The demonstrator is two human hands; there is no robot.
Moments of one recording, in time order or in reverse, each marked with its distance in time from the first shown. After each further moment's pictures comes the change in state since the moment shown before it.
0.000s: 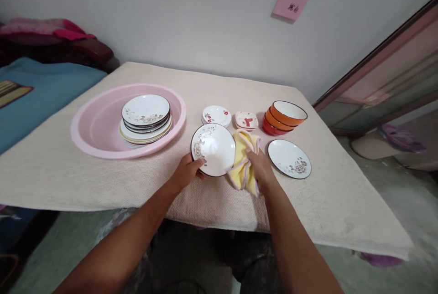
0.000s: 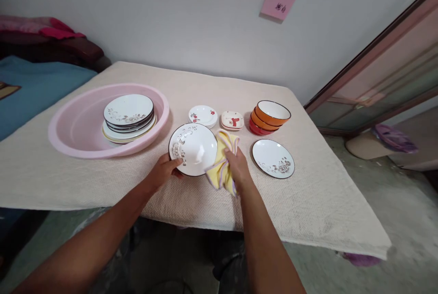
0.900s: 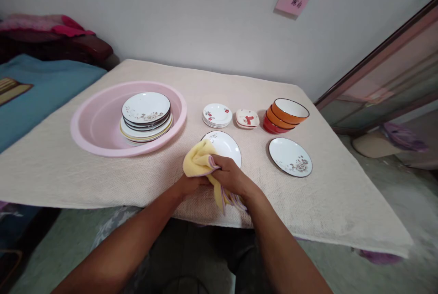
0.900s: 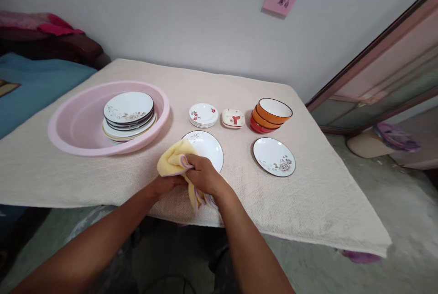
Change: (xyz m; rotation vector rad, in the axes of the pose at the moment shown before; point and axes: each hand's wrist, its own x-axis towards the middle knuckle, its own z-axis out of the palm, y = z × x) left_hand -0.018 -0.019 0.011 -0.178 -0.130 -0.117; right_hand -0.042 -0.020 0.065 -0.385 -0.644 -0.285
